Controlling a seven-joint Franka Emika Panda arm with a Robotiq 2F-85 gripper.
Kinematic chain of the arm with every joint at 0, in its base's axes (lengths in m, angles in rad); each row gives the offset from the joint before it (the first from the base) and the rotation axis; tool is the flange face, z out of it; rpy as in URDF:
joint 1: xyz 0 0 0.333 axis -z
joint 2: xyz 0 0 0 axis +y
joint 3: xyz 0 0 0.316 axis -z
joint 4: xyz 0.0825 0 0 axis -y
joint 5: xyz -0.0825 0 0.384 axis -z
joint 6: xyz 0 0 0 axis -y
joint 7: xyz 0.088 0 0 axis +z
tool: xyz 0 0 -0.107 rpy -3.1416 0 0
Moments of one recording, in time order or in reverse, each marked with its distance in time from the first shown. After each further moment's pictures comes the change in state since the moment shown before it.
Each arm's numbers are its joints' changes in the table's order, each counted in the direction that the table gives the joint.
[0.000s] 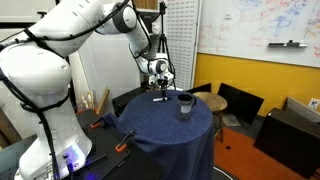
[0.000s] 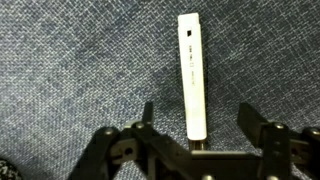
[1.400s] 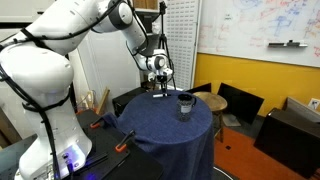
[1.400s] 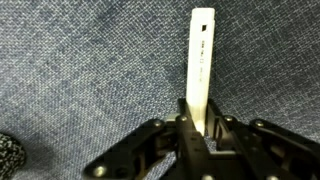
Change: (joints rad) arm -0.079 -0.034 0.067 0.001 -0.001 -0.008 -0.011
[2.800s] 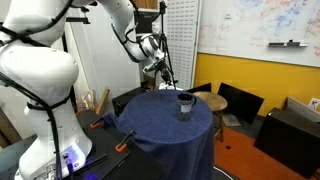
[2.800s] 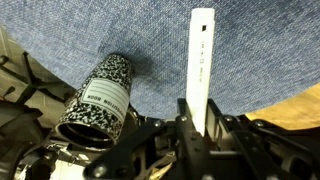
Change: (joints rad) arm -0.210 -0.349 0.229 -0.348 0.501 -0.036 -0.645
